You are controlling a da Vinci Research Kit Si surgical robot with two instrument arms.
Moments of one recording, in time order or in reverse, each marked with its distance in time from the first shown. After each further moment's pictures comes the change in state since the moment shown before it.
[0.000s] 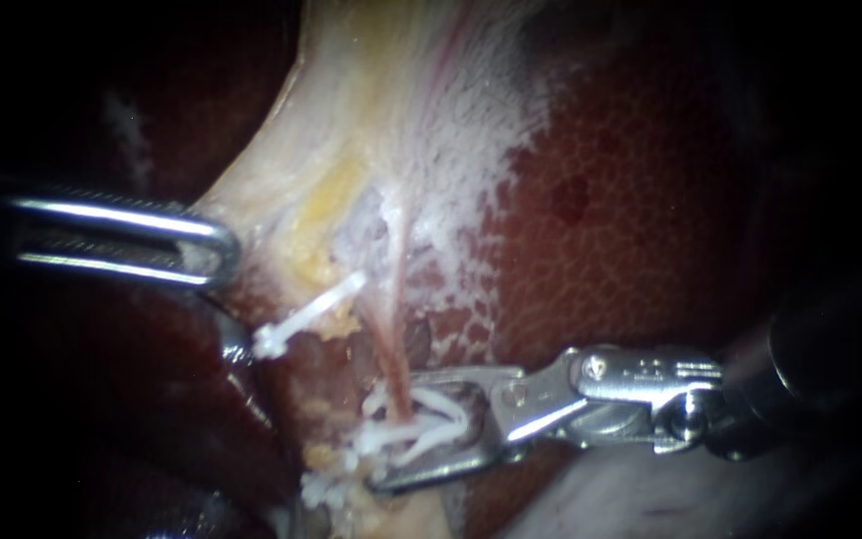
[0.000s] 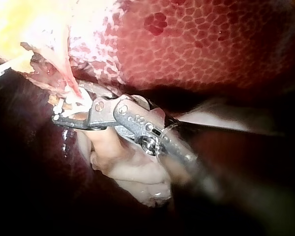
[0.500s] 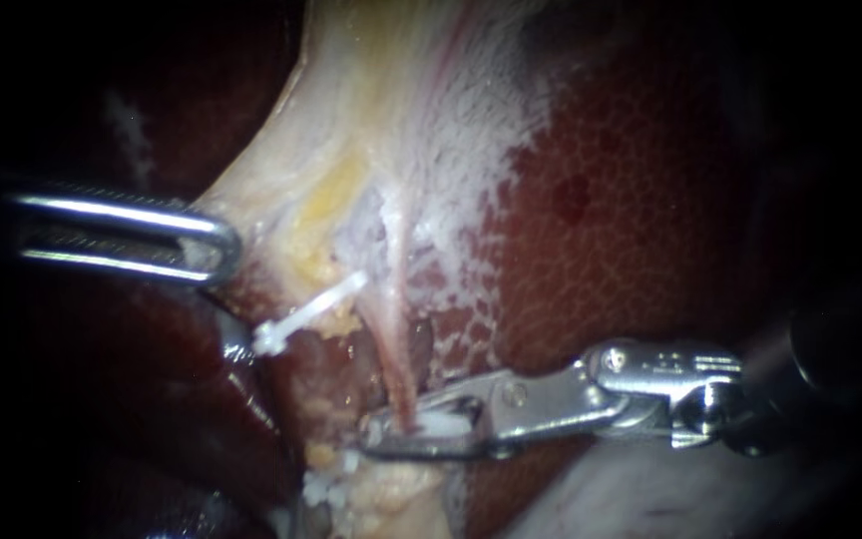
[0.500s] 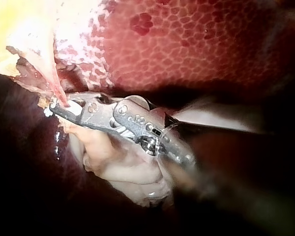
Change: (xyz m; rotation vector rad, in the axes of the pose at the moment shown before) right arm -0.002 0.001 -0.002 0.016 -0.003 0.010; left arm 0.000 0.000 0.000 0.002 0.000 0.000
